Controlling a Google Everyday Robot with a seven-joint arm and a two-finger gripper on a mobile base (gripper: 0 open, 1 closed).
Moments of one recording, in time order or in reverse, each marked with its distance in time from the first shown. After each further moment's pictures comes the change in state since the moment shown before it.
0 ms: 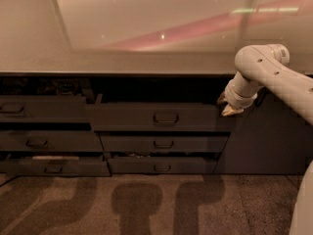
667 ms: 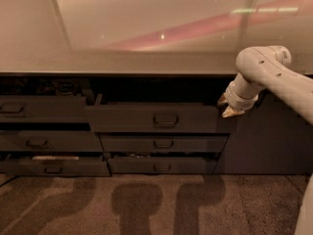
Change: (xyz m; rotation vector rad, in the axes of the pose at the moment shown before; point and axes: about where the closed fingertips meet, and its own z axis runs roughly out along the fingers) arm 0.000 0.007 -0.001 -0.001 -0.003 -0.007
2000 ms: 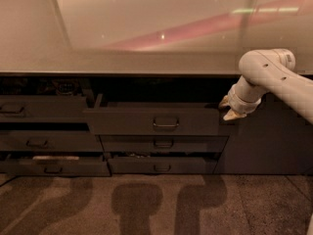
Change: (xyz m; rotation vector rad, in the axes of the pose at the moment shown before) arm 0.000 0.013 -0.002 0.002 -0.002 -0.010
